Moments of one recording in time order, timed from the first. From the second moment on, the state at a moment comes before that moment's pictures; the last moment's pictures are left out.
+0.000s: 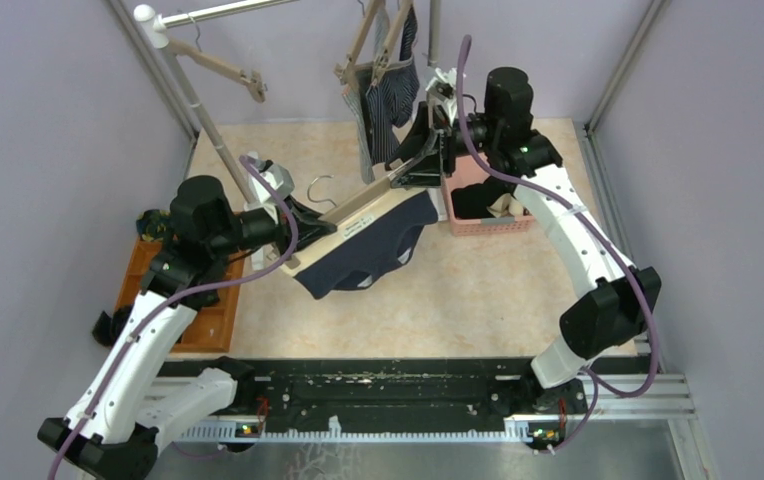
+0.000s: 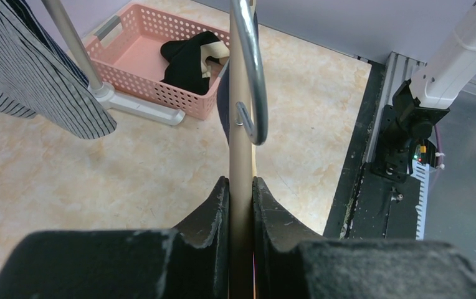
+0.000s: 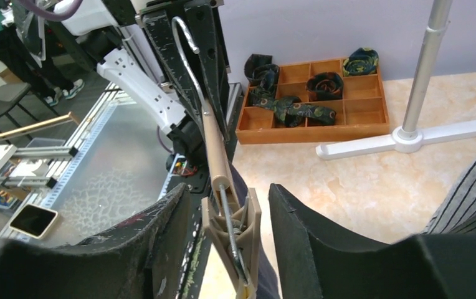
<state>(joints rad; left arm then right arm) -0.43 0.91 1.09 -0.35 0.73 0.06 0.39 1.56 1.65 -0.18 -1.41 0.13</state>
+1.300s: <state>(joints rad) -0.43 0.82 0.95 -0.06 0.61 0.01 0.48 1.55 1.65 -0.47 -1.00 -0.17</state>
